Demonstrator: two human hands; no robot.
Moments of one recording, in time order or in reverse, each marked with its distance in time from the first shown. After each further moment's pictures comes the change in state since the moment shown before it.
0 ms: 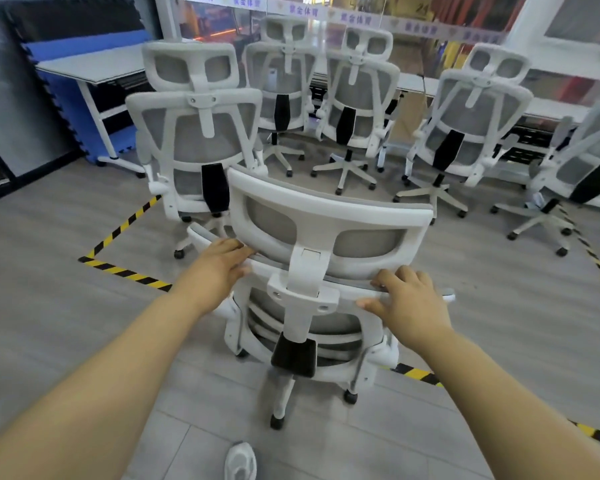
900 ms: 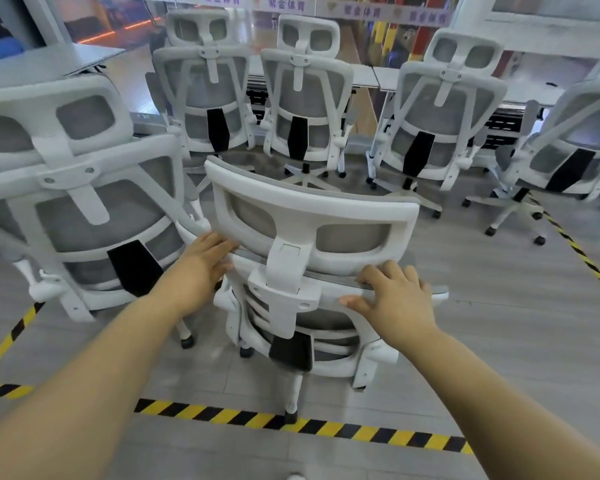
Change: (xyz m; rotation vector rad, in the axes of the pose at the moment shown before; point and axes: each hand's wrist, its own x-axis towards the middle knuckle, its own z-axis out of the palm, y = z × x) left_hand 0.441 -0.121 0.029 0.041 -0.075 0.245; right_hand 0.385 0.030 0.003 -0.009 0.044 0.173
